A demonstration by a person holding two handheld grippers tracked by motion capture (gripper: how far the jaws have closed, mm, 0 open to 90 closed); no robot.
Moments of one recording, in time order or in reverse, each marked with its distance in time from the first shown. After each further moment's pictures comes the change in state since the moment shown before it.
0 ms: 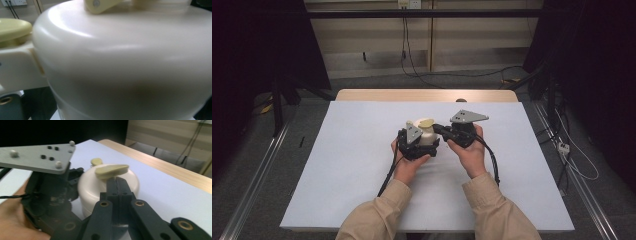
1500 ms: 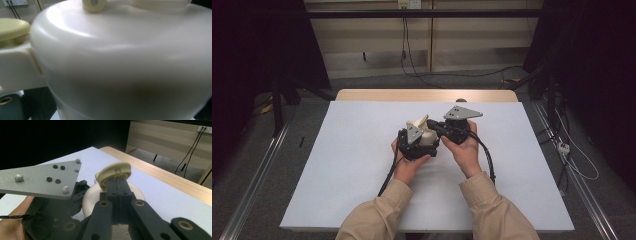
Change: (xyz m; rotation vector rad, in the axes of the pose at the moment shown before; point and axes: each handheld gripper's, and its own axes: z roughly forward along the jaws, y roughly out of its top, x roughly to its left) left arm -0.001 0.000 0.000 0.004 0.006 0.002; right arm 0.006 0.014 0.011 -0.039 -0.007 -0.024
